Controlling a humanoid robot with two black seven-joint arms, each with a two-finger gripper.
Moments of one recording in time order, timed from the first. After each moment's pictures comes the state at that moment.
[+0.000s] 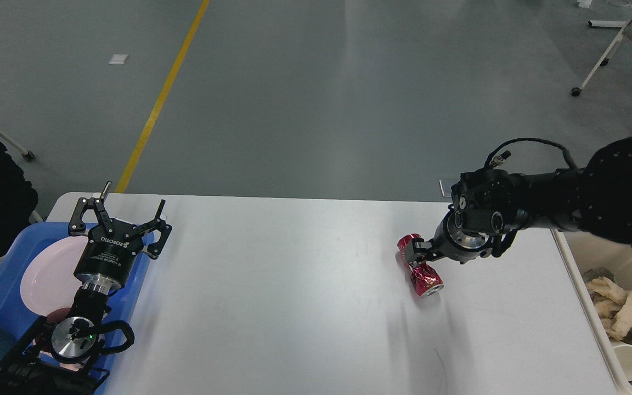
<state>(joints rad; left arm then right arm) -0.31 0.13 -1.42 -0.73 0.09 -0.67 -0.11 1.46 -0.01 -1.18 0.85 -0.16 0.39 -0.10</state>
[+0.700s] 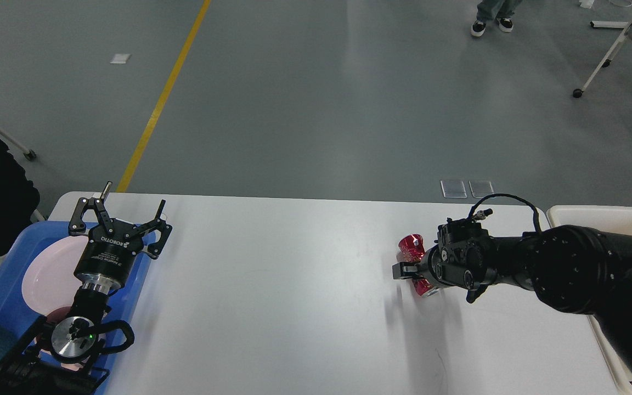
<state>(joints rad) -0.31 0.13 -1.42 -0.73 0.09 -0.67 -0.11 1.21 0.07 -1.18 0.65 -0.16 0.18 -0.11</state>
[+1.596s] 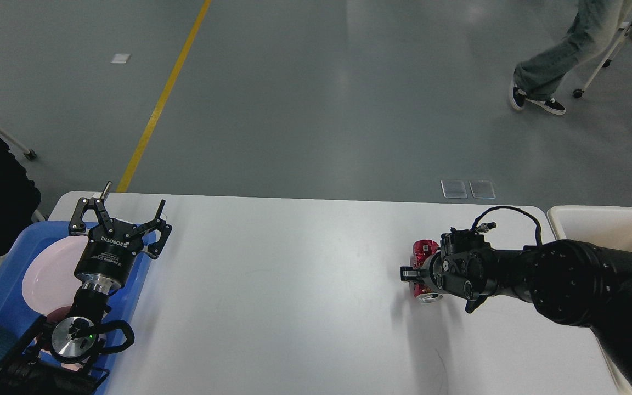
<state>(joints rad) -0.31 0.13 -1.42 -0.73 0.09 -0.67 -0.11 1.15 0.07 -1.16 0.61 -0.15 0.13 -0.11</state>
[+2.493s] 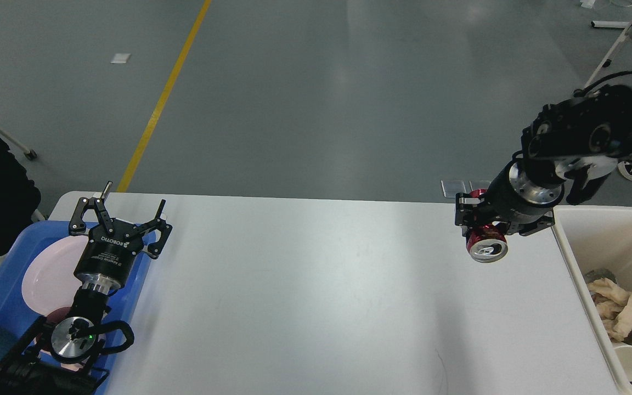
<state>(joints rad) -0.31 0.13 -1.42 -0.73 0.09 -0.67 -0.11 2.07 -0.24 -1.34 1.39 0.08 0.50 -0.10</state>
